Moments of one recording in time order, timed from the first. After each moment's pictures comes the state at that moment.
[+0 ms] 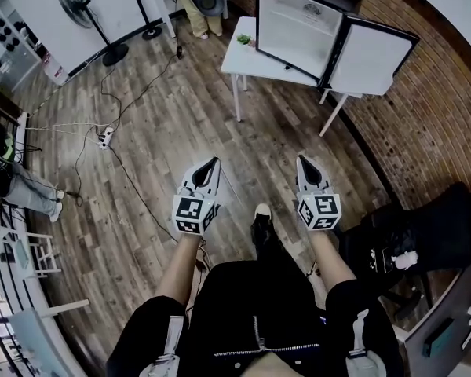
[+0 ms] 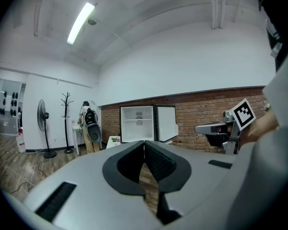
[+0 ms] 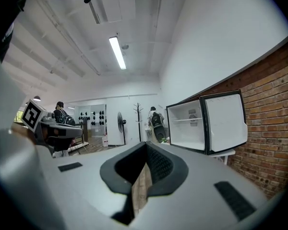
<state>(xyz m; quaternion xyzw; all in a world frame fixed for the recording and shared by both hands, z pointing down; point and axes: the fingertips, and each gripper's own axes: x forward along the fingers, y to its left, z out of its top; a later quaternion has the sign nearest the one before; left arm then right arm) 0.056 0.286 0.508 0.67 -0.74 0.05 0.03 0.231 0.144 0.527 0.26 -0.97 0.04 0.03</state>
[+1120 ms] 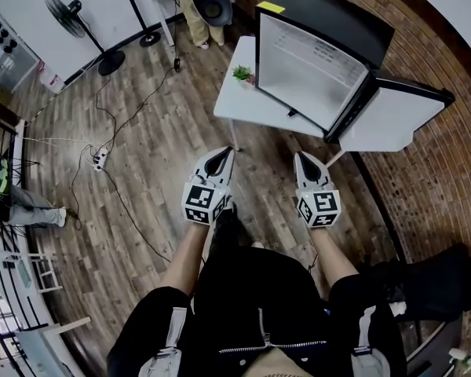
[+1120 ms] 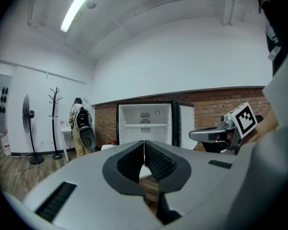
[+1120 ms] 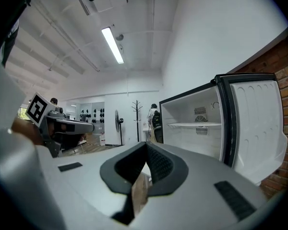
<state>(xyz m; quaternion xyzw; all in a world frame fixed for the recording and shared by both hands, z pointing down) -0.074 -0.014 0.484 0.68 -0.73 0.04 0.04 0.068 -0.123 0.512 0.23 -0.97 0.03 0.04</state>
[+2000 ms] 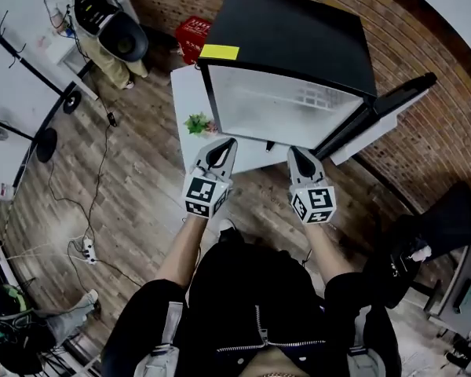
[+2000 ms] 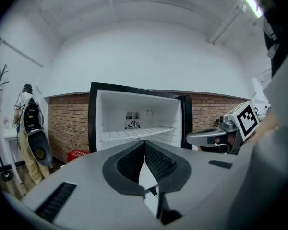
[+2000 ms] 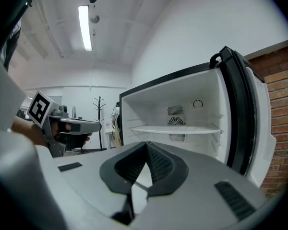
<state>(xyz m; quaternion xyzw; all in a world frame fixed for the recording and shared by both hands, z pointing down) -0.174 -0.267 0.481 0.85 -0.53 0.06 0.02 -0.024 -0.288 0.512 0.44 -0.90 0.04 0.04</state>
